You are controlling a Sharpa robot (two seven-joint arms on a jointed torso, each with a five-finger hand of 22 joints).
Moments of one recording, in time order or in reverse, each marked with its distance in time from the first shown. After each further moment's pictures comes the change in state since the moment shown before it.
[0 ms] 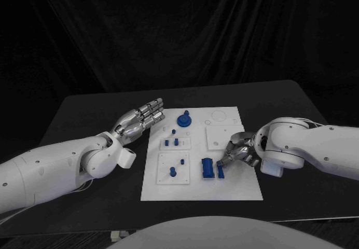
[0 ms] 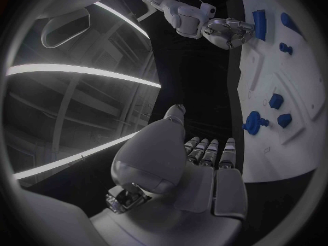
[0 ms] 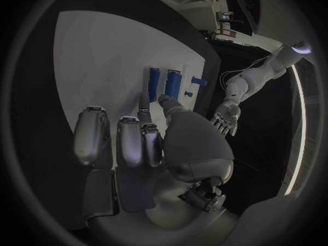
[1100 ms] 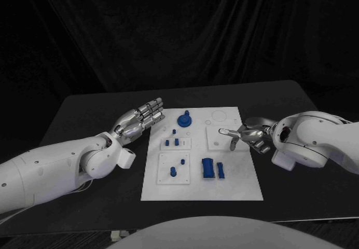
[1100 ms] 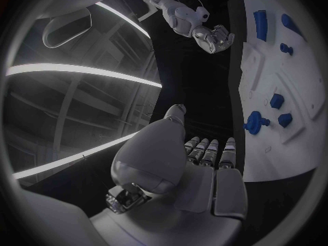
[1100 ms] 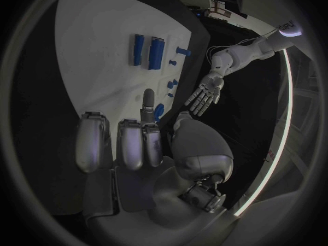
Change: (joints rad) left arm -0.002 -0.008 0.000 0.006 0.000 0.003 0.015; left_hand 0.004 -0.004 0.001 -0.006 0.015 0.000 0.000 0.000 0.000 0.003 0.003 0.001 0.001 0.000 0.000 0.000 0.000 0.000 0.004 0.004 0.000 0.001; right arm 0.058 -0.143 0.001 0.085 0.032 -0.180 0.151; right_hand -0.292 0.090 -0.277 0.191 -0.355 0.105 -0.028 0.052 -0.009 0.002 -0.017 0.000 0.000 0.004 -0.011 0.043 0.093 0.000 0.003 -0.004 0.102 0.000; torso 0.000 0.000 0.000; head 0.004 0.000
